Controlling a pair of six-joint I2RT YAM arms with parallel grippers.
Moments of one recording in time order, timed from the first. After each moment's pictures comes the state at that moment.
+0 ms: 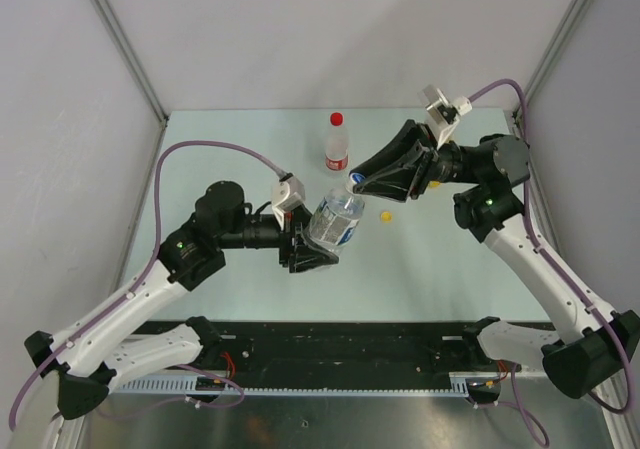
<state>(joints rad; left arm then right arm) -0.80 0.91 0.98 -0.24 0.66 -0.16 0.49 1.17 1.20 0.57 -1.10 0.75</state>
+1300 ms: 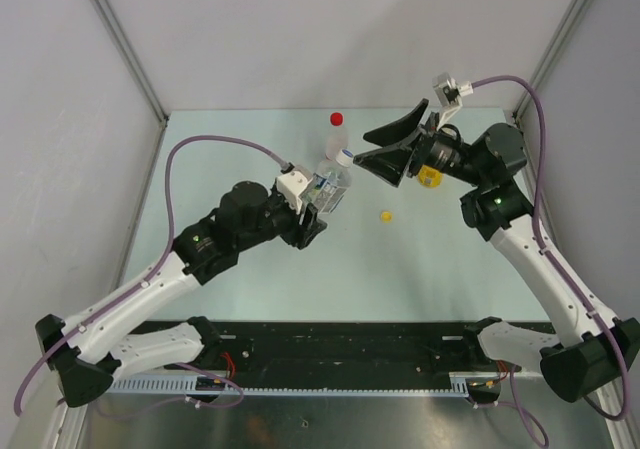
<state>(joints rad) -0.81 0.99 0.99 -0.36 0.10 -0.04 0.43 1.14 1.20 0.29 -0.80 0.63</state>
